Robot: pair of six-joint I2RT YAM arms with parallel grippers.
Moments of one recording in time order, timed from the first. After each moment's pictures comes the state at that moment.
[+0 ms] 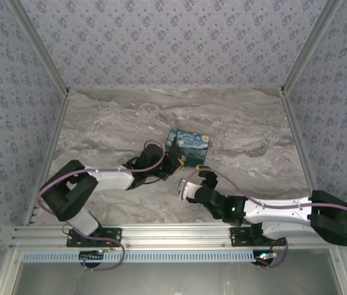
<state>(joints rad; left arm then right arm) -0.81 1.59 0.66 0.38 0.22 -1.39 1.24 1.09 0.34 0.19 0.73 -0.57</state>
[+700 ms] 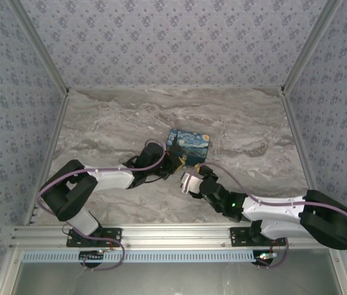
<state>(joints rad) -0.81 1.59 0.68 0.37 0.24 -1.41 1.11 1.15 0.30 0.36 0.55 -0.54</state>
